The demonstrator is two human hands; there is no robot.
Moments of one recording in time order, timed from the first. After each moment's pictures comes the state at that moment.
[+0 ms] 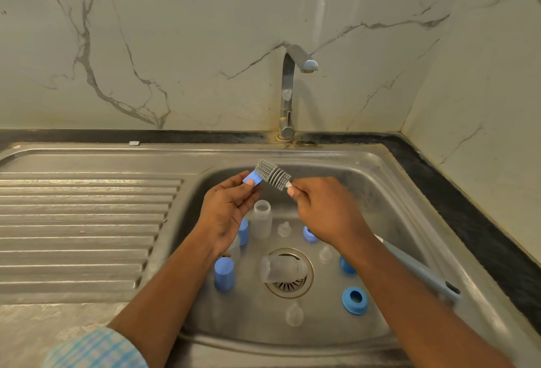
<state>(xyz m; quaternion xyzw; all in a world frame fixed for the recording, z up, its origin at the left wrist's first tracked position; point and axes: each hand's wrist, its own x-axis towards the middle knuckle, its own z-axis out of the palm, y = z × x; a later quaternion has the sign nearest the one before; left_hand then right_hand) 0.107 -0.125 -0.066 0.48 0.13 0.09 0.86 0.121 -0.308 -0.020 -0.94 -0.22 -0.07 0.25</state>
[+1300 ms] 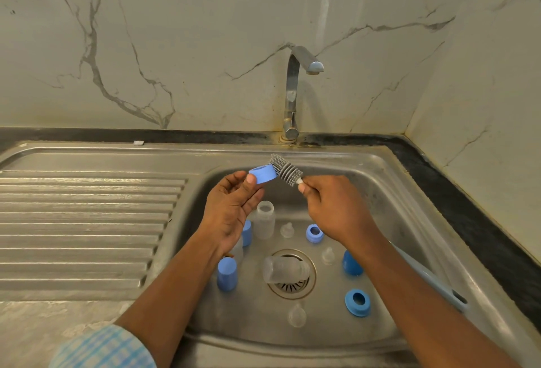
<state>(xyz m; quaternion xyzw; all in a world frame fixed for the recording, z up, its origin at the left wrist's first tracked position) 0.103 -0.129 -0.061 0.44 0.10 0.12 0.88 0.126 -0.313 -0.019 -0.94 -0.20 -0.08 0.26</state>
